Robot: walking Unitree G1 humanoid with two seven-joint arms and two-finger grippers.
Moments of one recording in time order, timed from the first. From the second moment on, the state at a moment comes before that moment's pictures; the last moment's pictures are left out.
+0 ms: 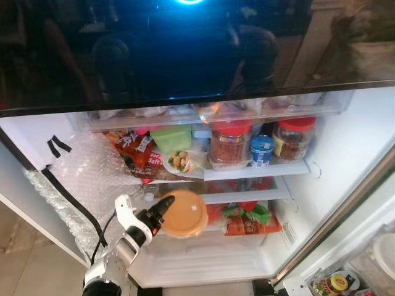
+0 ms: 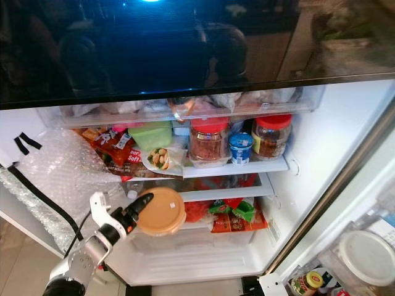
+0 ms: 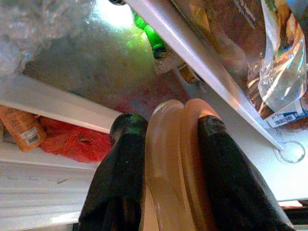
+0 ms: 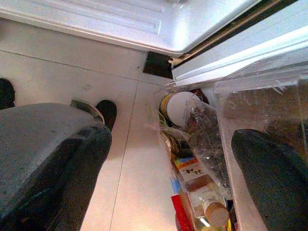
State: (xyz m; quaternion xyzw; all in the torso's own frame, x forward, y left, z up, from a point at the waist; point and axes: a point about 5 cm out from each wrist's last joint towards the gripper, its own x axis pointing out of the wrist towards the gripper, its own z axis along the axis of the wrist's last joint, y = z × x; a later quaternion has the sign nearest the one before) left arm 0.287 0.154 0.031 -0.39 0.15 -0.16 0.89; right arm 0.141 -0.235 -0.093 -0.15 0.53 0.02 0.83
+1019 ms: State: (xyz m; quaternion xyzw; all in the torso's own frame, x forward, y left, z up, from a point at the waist) left arm 0.298 0.153 0.032 -0.39 0.14 -0.14 0.90; right arm 0.138 -0.239 -0.093 -0.16 0.54 0.03 0.83
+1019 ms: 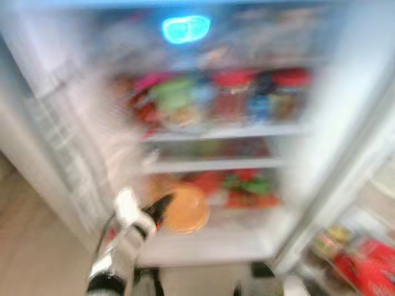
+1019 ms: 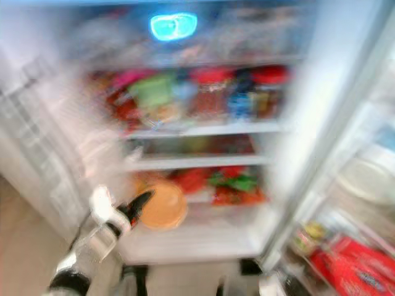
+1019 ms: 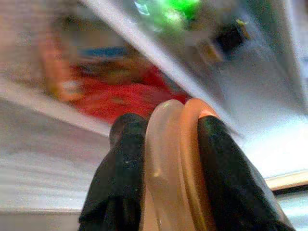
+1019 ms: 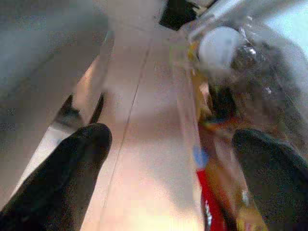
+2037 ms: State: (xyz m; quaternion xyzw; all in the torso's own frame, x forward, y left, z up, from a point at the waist) left arm 0.308 0.150 0.042 -0.39 0.12 -0.16 0.90; right arm 0.140 -0.238 -0.093 -0.16 0.53 0.02 0.83
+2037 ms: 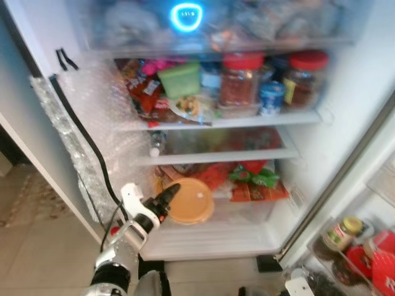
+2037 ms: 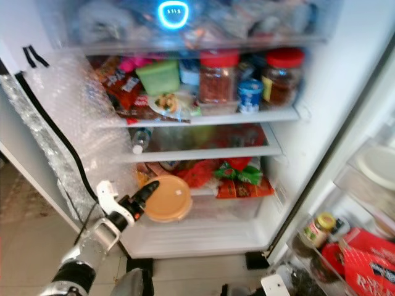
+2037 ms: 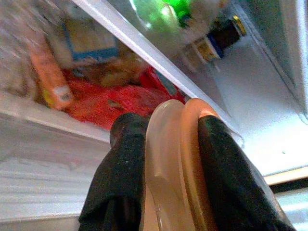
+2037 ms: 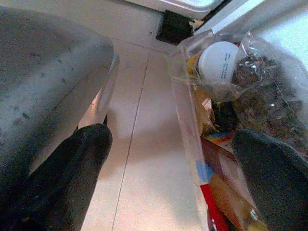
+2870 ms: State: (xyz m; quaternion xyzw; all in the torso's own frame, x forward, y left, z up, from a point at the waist) left arm 0.317 0.139 0.053 -0.40 0.10 -0.18 0.89; right arm 0.136 -0.239 -0.094 -0.15 0.54 0.02 0.83
